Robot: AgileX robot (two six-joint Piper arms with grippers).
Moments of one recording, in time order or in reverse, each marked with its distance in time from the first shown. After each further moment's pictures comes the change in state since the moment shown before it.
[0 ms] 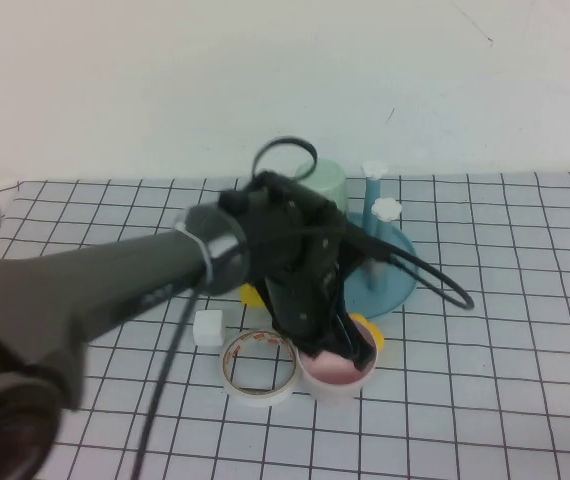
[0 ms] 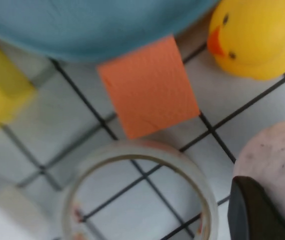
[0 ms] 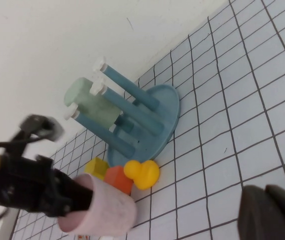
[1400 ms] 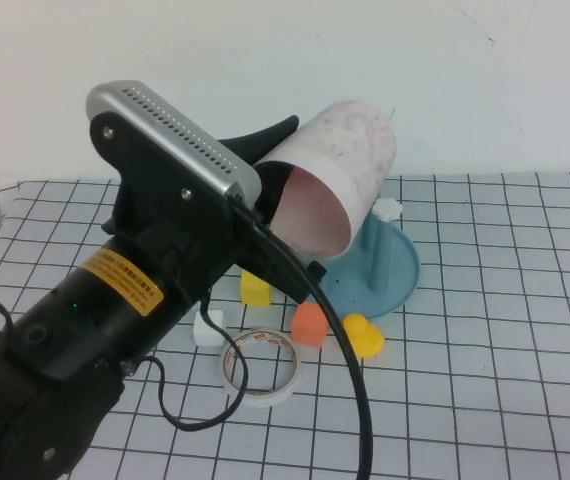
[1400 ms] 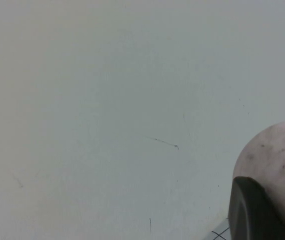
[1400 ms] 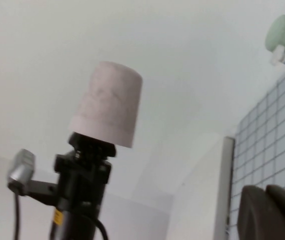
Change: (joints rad) right arm 0.000 0.000 0.000 0.878 0.227 -0.375; left arm -0.007 -0.800 0.848 -0.057 -1.517 0.268
